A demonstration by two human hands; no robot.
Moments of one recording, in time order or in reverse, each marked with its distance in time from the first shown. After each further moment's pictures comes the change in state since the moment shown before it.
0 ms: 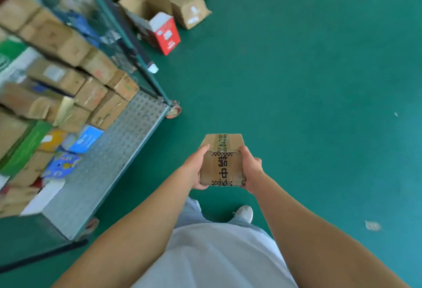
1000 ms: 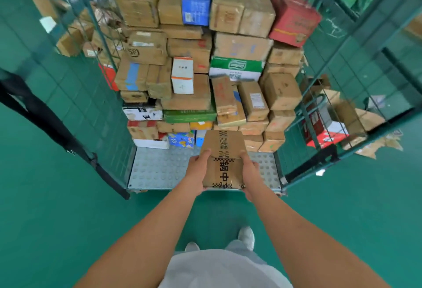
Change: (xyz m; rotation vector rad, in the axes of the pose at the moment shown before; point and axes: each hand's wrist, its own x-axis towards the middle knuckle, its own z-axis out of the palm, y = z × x) left_hand 0.021 0.011 -0.548 -1.047 0.282 0.390; right_hand -0.128 0.061 0.598 -0.857 -0.482 -0.417
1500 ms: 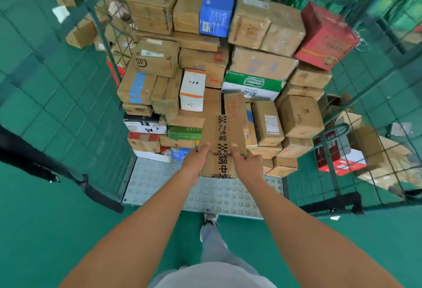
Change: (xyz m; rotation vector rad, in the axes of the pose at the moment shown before) left_hand 0.116 0.139 0.009 0.124 0.056 0.119; right_hand 0.114 -0.138 0.078 -0.742 0.112 -0.297
